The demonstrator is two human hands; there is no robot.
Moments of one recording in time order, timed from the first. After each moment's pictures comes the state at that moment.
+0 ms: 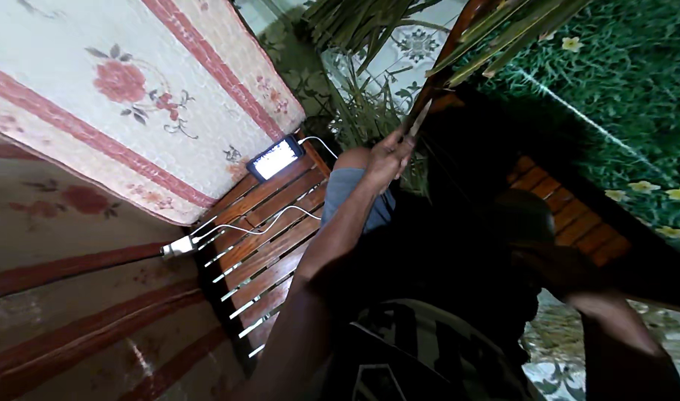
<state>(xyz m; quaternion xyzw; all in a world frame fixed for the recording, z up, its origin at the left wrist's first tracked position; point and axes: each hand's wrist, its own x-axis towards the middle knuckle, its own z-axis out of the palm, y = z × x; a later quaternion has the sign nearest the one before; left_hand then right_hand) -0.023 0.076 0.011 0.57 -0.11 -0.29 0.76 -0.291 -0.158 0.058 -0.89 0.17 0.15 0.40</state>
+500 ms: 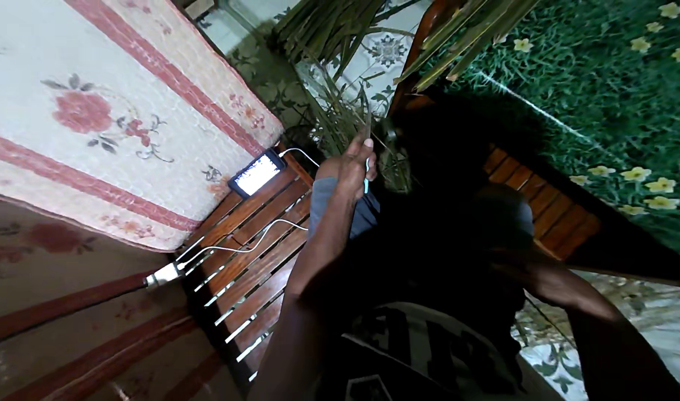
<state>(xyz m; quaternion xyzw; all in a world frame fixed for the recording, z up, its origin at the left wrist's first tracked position) -0.018 0.086 -0.002 0.48 -0.05 -0.29 0.83 -0.311 -0.163 0.048 -0.83 0.15 0.24 0.48</state>
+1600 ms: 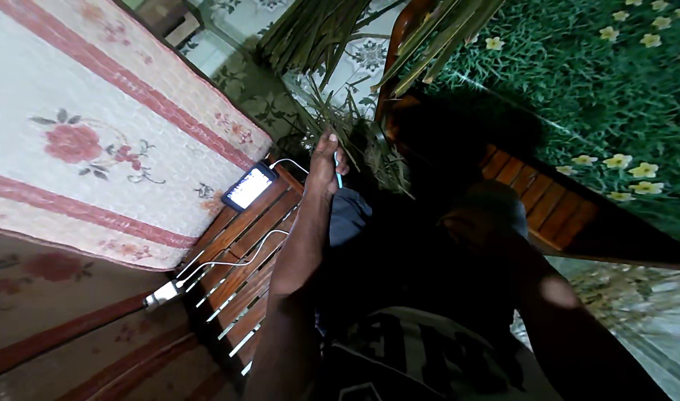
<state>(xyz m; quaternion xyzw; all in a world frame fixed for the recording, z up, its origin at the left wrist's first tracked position) 0.021 0.101 0.000 0.45 -0.03 -0.27 0.85 -0.235 -0.126 0.066 -0.83 0.14 0.16 0.51</state>
